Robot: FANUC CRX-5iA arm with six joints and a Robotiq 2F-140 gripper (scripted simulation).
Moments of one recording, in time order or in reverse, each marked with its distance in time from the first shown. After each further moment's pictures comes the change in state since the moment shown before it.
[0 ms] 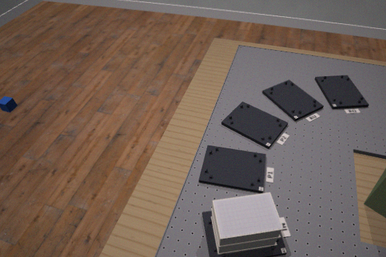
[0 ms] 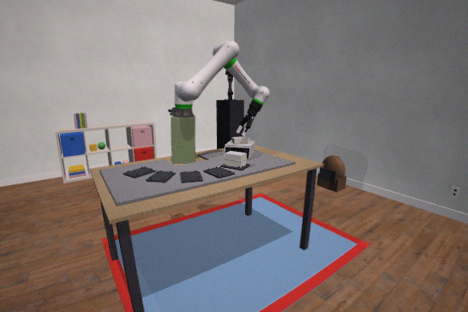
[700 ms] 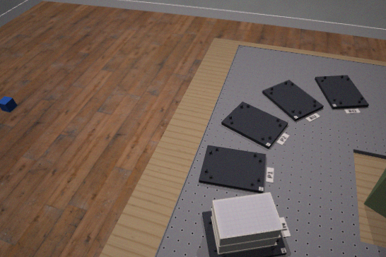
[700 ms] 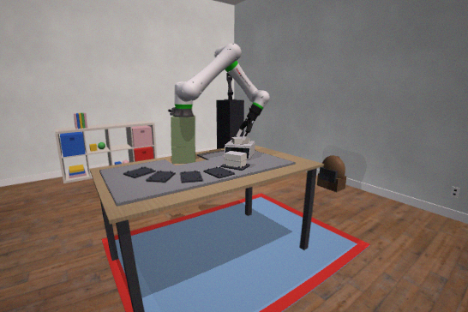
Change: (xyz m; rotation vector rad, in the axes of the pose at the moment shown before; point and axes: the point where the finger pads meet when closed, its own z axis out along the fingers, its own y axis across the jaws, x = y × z) arm 0.016 0.000 0.027 0.000 0.000 0.000
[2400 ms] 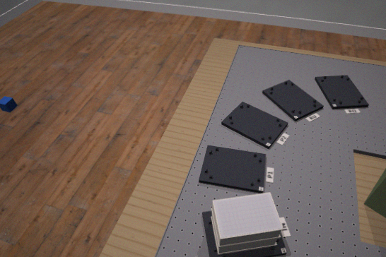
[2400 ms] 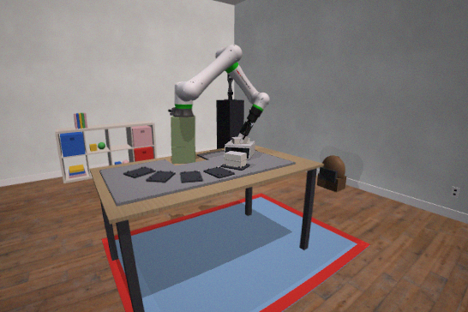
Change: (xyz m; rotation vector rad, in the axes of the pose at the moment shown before) arm 0.008 0.000 0.013 0.000 0.000 0.000
